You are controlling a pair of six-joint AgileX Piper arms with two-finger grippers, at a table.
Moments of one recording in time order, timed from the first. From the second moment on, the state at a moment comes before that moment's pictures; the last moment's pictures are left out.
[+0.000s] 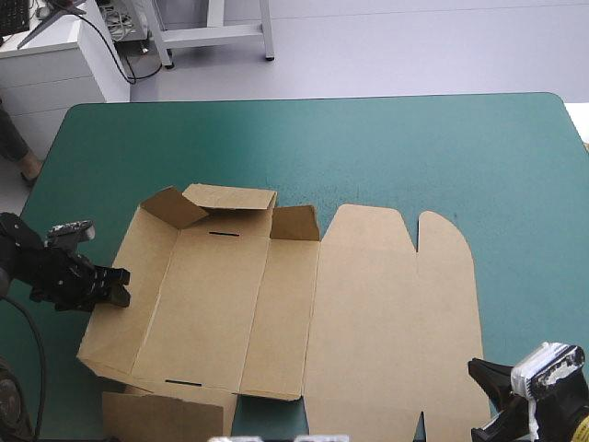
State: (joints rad) left arm 0.39 1.45 -0.98 -0.34 1.22 0.50; right arm 0.69 0.13 -0.48 -0.08 0.93 0.22
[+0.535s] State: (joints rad) left arm 0.39 1.45 -0.88 -0.41 1.22 0.56; right arm 0.69 0.13 -0.48 -0.08 0.93 0.21
